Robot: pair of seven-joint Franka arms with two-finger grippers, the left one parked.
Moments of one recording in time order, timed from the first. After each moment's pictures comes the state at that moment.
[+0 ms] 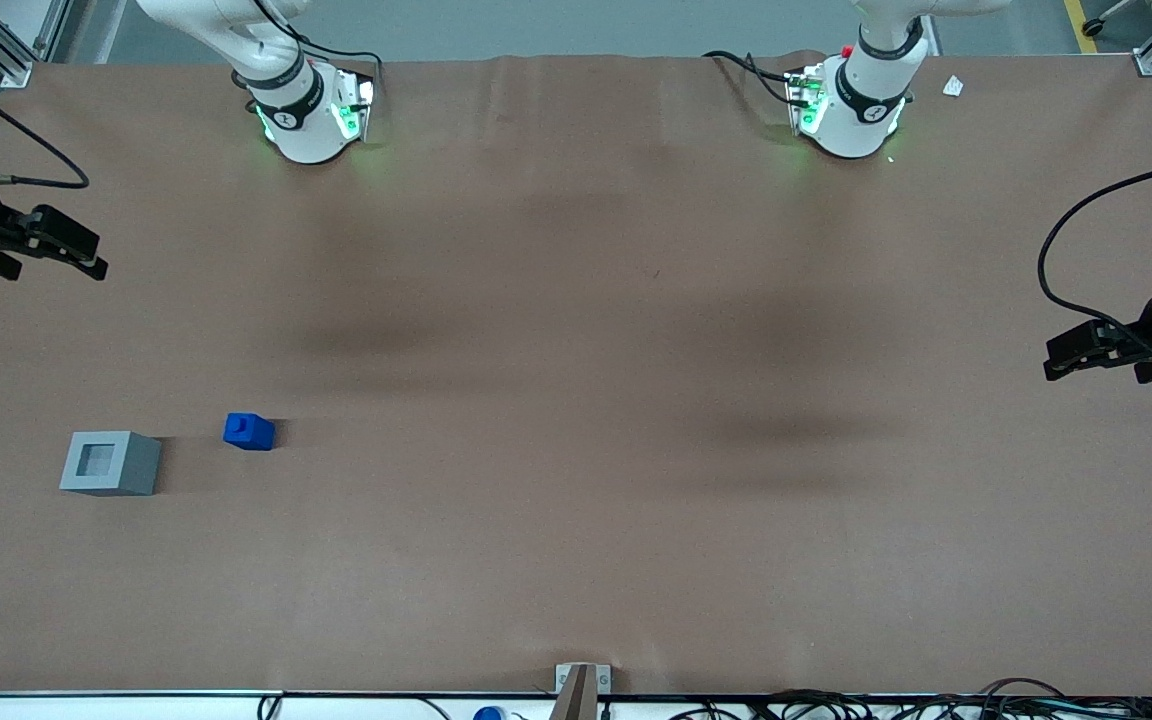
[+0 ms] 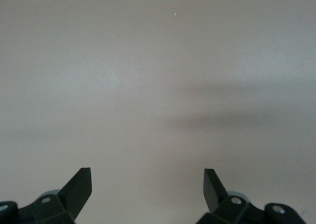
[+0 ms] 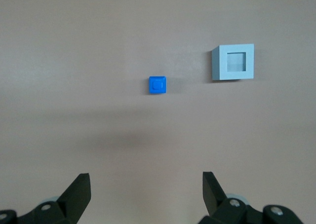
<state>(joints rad) 0.08 -0.06 -0.11 -1.66 0.01 1.60 -0.01</state>
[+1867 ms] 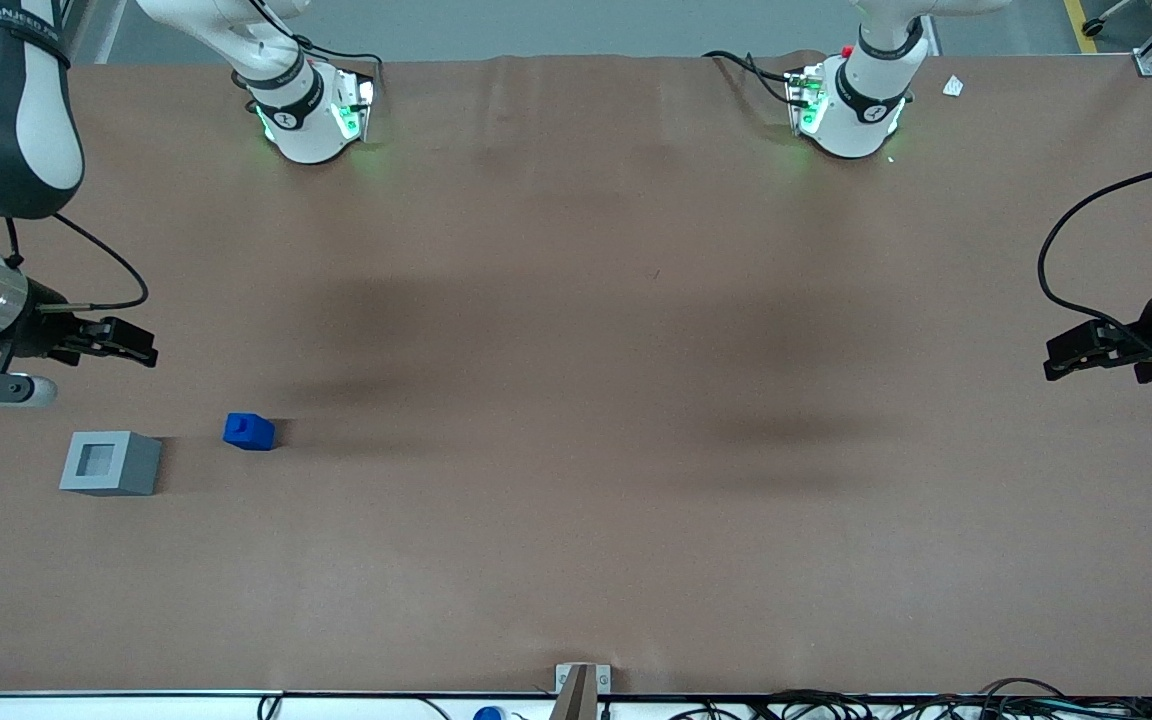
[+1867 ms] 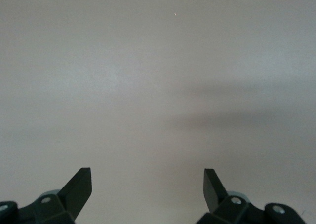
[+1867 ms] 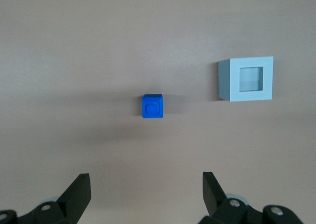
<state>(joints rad) 0.07 0.16 -0.11 -1.67 0.01 1.79 -0.01</state>
